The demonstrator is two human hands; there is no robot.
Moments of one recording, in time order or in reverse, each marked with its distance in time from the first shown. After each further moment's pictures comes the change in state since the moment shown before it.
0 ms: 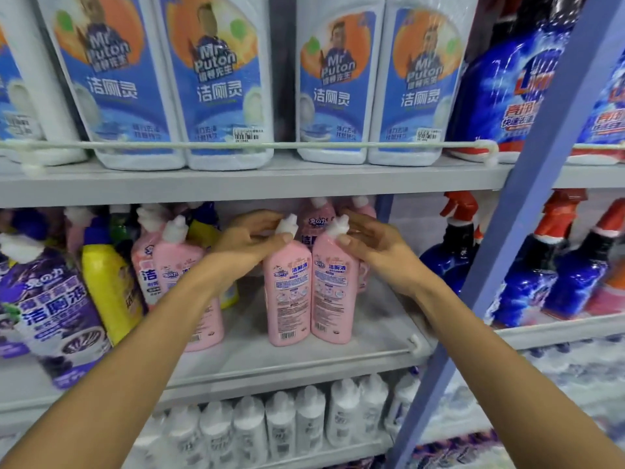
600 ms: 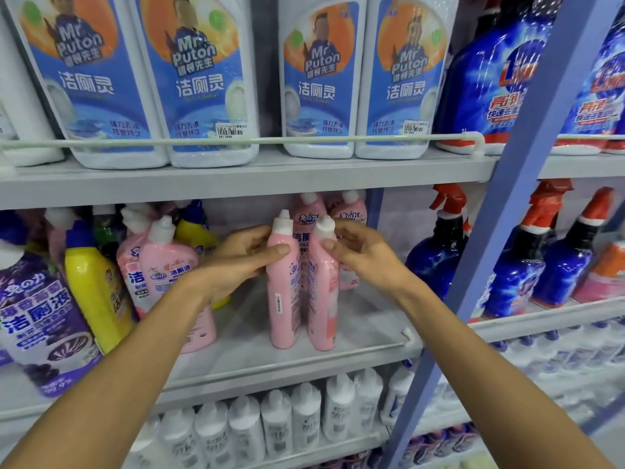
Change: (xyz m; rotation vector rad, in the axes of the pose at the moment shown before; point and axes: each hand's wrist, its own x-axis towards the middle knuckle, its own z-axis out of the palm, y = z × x) left_hand -0.007 -0.012 0.003 -0.230 -0.282 -0.072; right_hand -0.006 0.004 0.012 -0.060 0.035 -0.019
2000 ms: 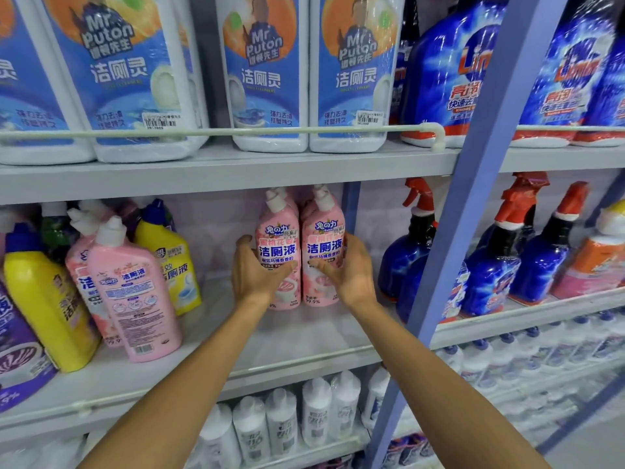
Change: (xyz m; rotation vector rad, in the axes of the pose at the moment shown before) left_hand 0.078 -0.092 0.073 0.421 0.746 -0.005; right_hand 0.016 0.102 -0.009 -0.322 0.423 0.151
